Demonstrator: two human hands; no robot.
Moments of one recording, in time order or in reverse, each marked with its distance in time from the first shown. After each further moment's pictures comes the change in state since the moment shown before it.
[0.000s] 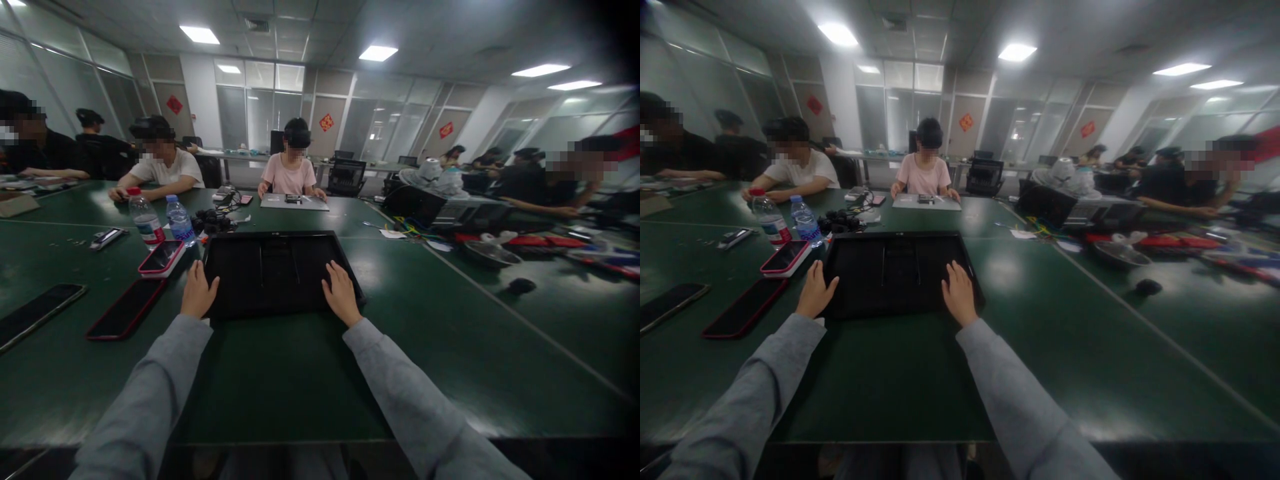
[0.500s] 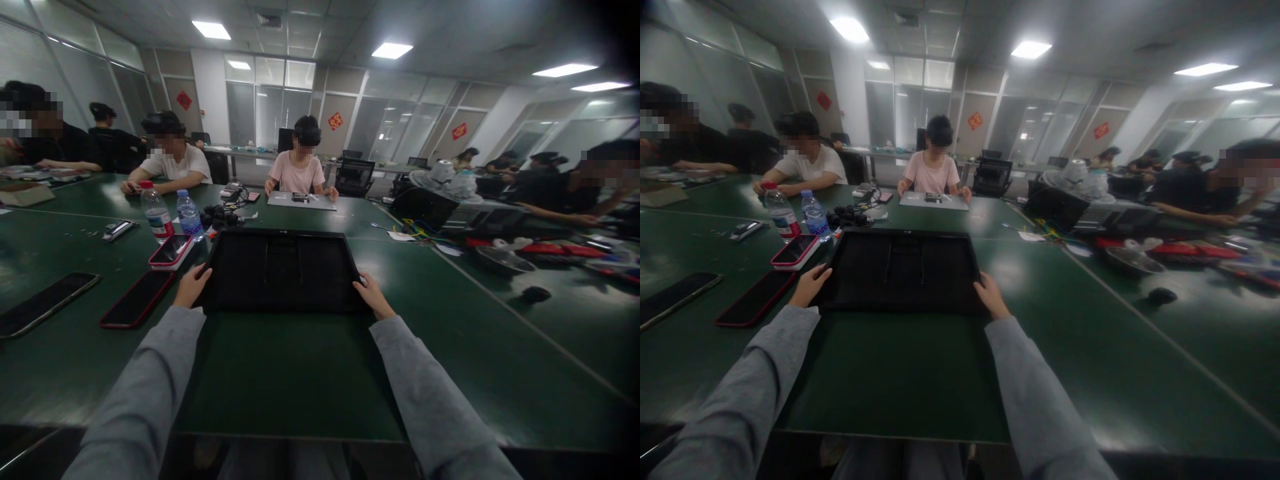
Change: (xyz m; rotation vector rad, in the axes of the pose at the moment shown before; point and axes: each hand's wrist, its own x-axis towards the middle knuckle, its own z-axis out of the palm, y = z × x) left_hand 0.016 -0.048 -0.010 -0.441 -0.092 -0.369; right_hand 0.006 0.088 -0.002 0.709 -0.159 0.554
